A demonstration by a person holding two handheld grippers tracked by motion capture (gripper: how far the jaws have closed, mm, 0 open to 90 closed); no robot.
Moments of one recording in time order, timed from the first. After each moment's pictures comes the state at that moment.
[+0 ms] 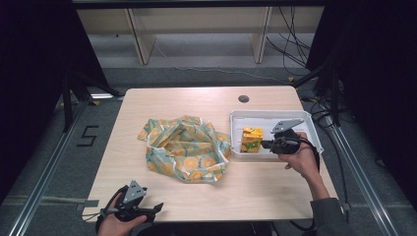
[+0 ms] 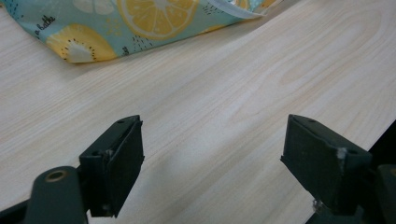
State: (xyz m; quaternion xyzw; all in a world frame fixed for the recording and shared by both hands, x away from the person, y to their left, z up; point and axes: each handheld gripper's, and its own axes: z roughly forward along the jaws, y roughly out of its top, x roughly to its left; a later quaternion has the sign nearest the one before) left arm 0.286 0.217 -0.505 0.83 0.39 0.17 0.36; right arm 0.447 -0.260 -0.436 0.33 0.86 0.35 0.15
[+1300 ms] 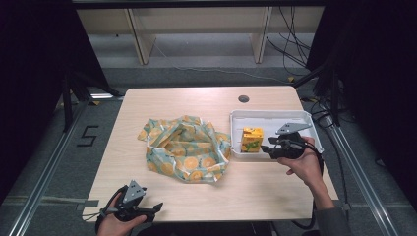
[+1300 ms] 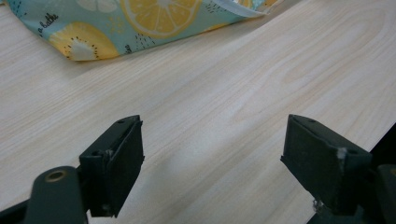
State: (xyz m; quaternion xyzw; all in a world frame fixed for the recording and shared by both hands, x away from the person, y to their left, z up) left arm 0.286 0.218 -0.505 0.83 0.39 0.17 0.35; right arm 0.422 -0.261 -0.420 0.38 0.84 0.36 0.17
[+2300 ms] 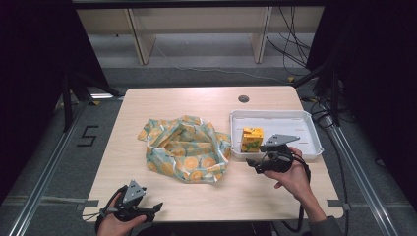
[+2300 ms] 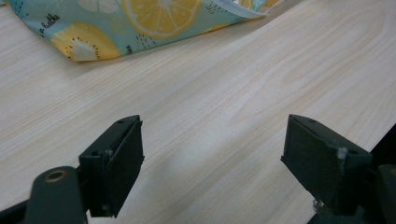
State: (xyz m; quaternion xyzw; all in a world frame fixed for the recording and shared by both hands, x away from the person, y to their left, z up) left arm 0.286 0.217 -0.505 0.83 0.40 0.16 0.36; right arm 0.395 -0.226 -0.438 0.37 0.83 0.39 0.15
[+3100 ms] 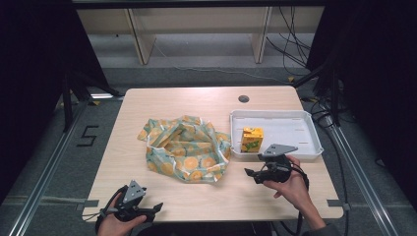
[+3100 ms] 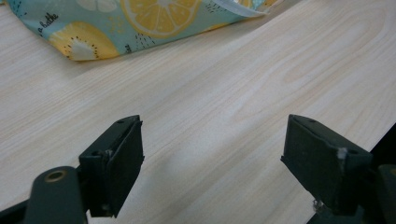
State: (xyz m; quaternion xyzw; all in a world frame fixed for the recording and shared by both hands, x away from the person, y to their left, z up) left arm 0.286 0.217 -0.506 0.83 0.40 0.17 0.36; right arm 0.380 -0.226 -0.459 0.35 0.84 0.39 0.15
